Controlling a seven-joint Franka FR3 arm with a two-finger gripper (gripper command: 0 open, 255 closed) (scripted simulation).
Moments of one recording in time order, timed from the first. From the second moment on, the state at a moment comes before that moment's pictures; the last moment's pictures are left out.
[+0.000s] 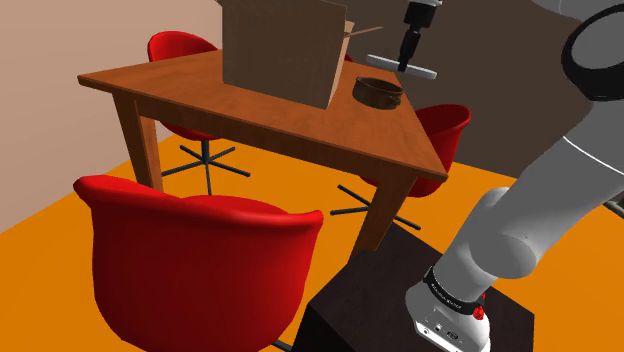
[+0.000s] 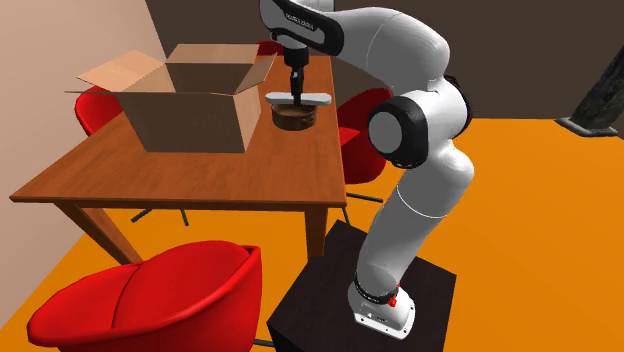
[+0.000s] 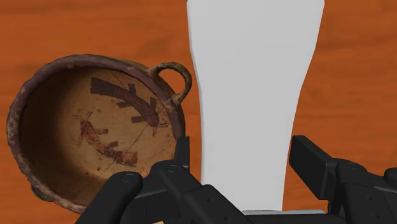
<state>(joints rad) 0.07 -0.18 -0.49 -1.57 -0.10 1.42 -0.92</state>
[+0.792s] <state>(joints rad) -0.16 0.39 -0.61 -0.93 0.21 1.28 -1.17</state>
